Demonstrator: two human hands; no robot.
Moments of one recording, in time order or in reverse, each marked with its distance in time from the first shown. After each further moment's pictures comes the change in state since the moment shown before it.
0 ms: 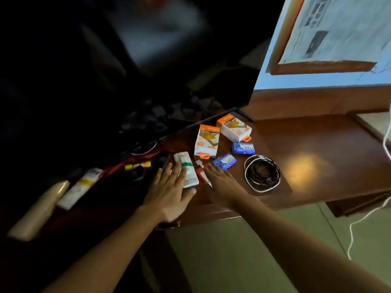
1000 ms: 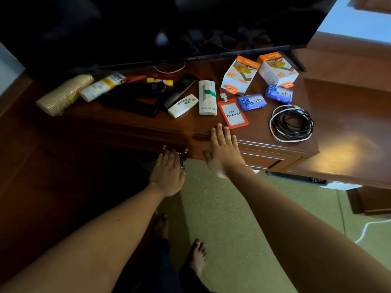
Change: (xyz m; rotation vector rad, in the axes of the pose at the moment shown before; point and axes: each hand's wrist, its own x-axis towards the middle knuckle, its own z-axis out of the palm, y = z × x) left_hand -0.075 0.016 0.200 0.081 -0.131 -0.296; right_hand -0.039 0.011 0.108 -0.151 -0.091 -0.079
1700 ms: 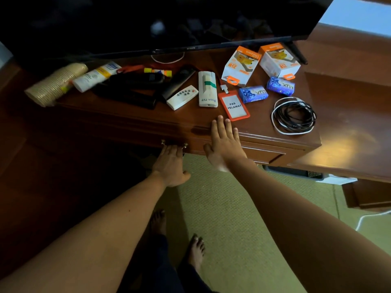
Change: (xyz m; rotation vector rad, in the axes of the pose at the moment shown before) left_hand 0.017 0.001 0.001 -0.094 0.067 0.081; right_hand -0.001 -0.003 0.000 -0.007 -0.003 0.008
